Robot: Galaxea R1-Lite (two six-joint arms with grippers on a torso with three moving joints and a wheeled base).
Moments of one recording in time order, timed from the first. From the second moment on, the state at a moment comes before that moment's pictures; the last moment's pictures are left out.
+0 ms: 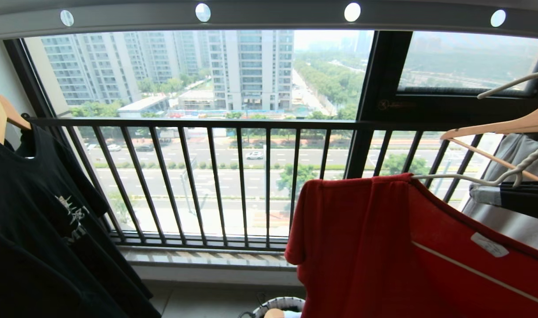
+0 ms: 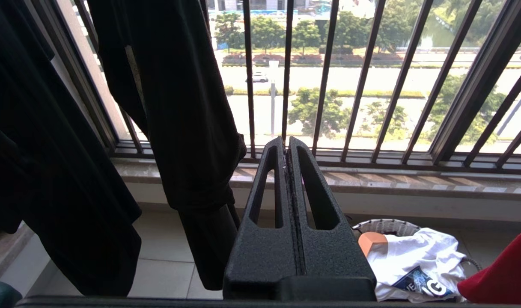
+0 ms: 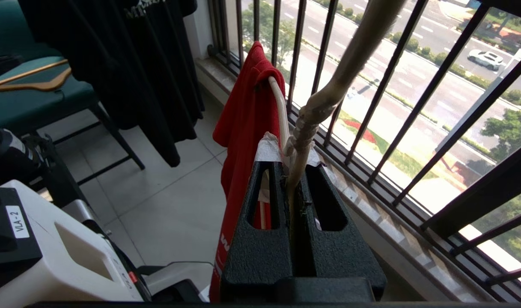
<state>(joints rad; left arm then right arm) 0.01 0.00 0.00 0.01 0.00 -0.01 0.20 1.03 -0.92 0.13 0.60 -0.14</state>
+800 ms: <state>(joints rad) 0.01 0.00 0.00 0.01 0.00 -0.01 0.22 1.17 -0.91 0.04 0.71 -0.25</state>
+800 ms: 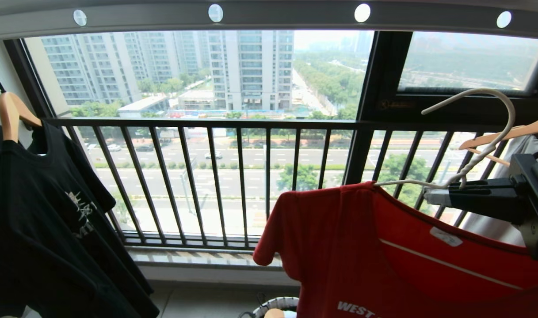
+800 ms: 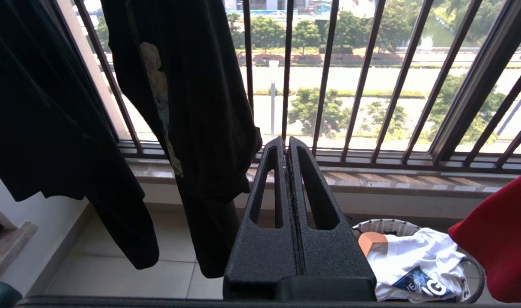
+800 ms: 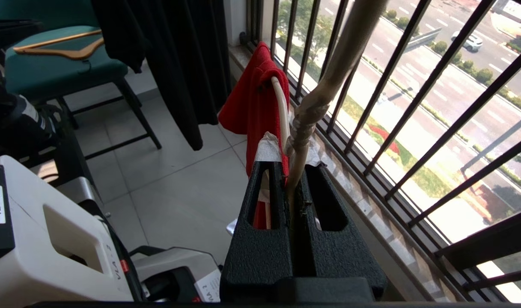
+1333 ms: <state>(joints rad) 0.01 0.00 0.00 0.01 0.00 -0.01 0.29 1.19 -0.88 0.04 0.72 -0.26</state>
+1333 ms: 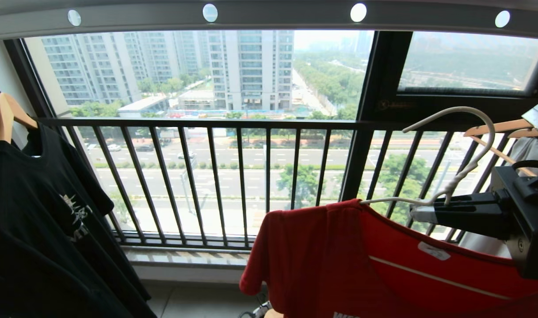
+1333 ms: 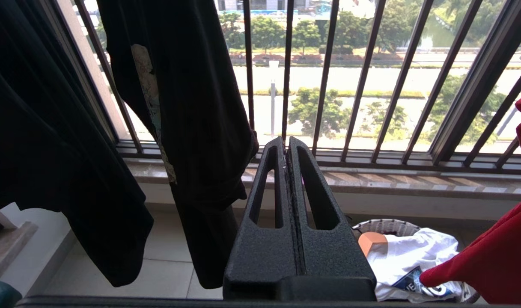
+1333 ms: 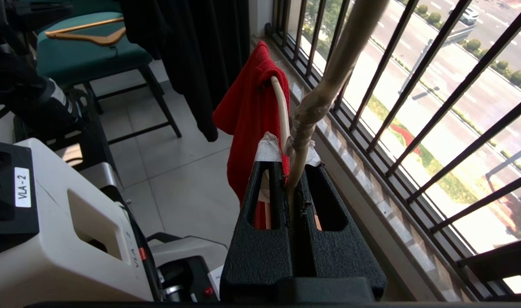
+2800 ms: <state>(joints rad) -0.02 0.60 -0.43 -0.02 -0.33 -0.08 0.30 1.42 -0.79 -0.40 0.72 -0.05</state>
